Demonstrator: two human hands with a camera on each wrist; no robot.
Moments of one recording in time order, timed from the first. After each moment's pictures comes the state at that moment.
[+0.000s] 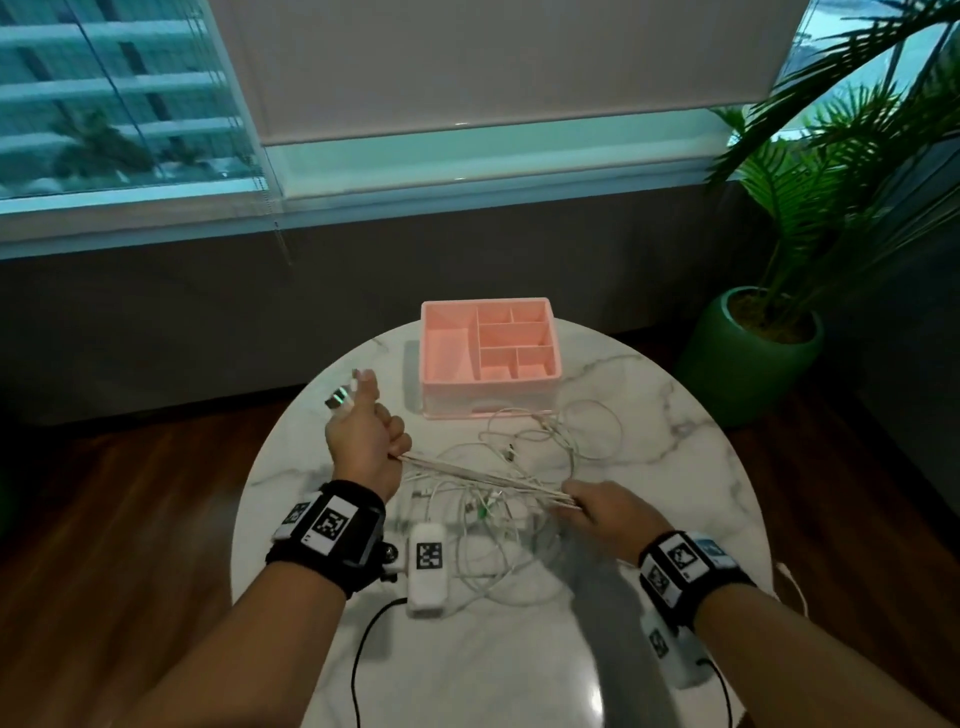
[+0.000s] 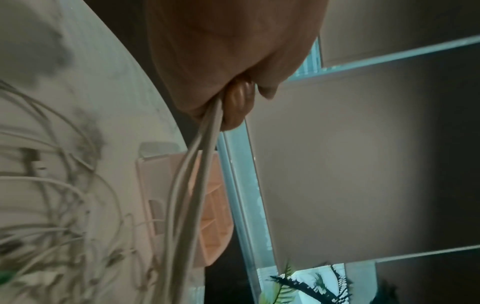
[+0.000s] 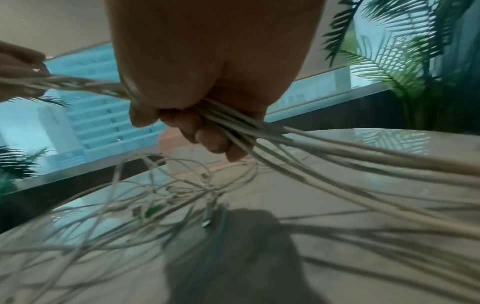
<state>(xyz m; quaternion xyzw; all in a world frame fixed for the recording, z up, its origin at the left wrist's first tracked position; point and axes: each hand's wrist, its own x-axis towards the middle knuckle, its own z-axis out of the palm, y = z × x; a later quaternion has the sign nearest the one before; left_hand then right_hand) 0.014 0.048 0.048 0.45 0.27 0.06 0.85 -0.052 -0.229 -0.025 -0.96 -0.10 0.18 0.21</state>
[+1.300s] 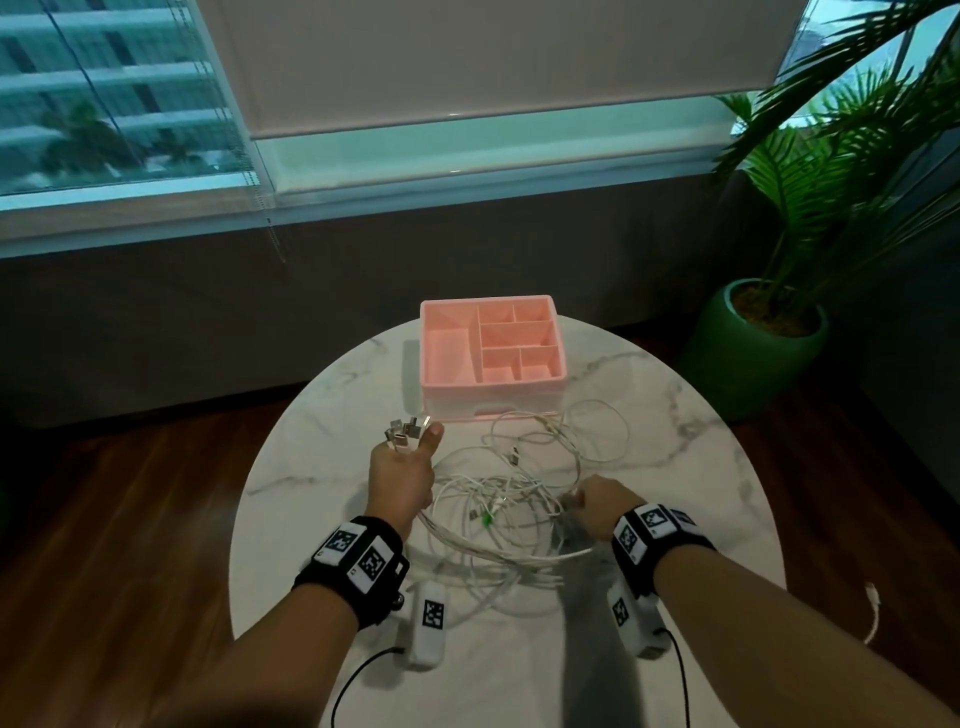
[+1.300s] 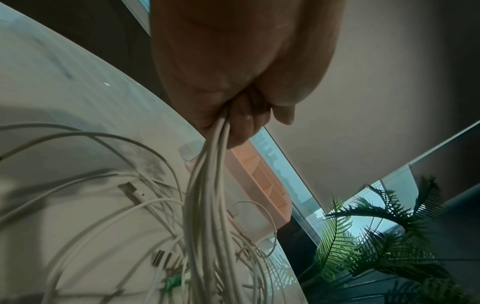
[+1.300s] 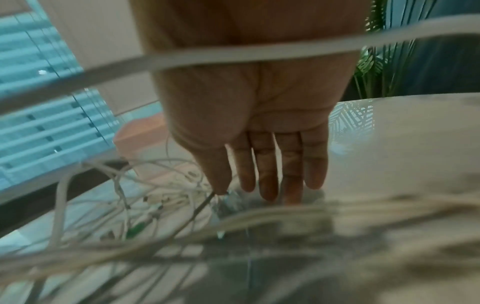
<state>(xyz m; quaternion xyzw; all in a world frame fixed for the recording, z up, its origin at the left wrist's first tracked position) 0.013 0.039 -0.014 0.68 0.20 -0.04 0.70 -0.010 -0.222 -0.064 -0.94 0.09 0.26 0.18</state>
